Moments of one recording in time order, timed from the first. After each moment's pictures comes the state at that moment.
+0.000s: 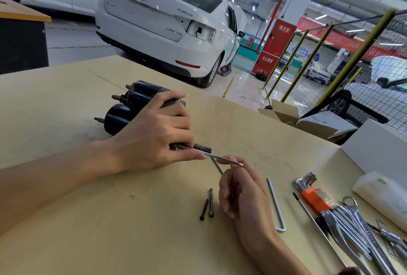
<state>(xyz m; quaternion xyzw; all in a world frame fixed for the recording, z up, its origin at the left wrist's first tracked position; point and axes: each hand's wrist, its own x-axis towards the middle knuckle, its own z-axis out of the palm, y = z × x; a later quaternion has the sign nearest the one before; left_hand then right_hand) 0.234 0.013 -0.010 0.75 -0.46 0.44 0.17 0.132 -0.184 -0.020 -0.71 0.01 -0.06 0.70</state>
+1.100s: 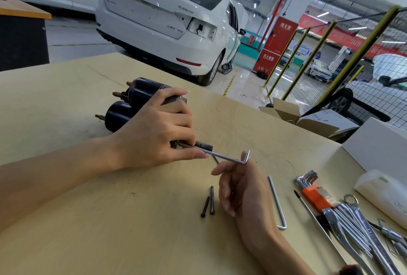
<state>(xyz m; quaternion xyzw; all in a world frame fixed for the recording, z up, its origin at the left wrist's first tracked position) 0.232 0.013 -0.008 0.76 -0.46 0.43 0.16 0.138 -0.186 -0.025 -0.71 -0.02 -0.04 0.70</state>
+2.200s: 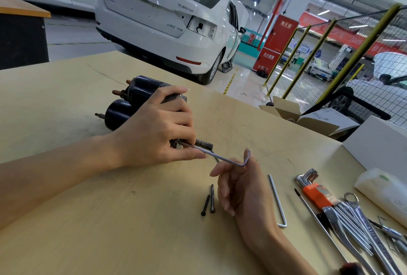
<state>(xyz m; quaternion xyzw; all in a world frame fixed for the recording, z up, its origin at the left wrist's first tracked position) 0.231 0.014 -0.008 0.76 -0.46 0.42 0.16 0.136 -0.184 -0.020 -0.70 -0.02 0.00 0.72</state>
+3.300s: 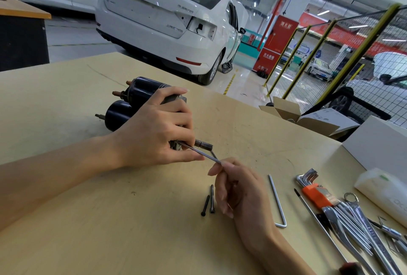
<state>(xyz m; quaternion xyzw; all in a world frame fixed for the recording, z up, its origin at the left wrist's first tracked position) 0.233 0.014 -0.010 0.76 -0.46 0.43 0.16 0.131 -0.185 -0.022 -0.71 -0.09 -0.02 0.70</state>
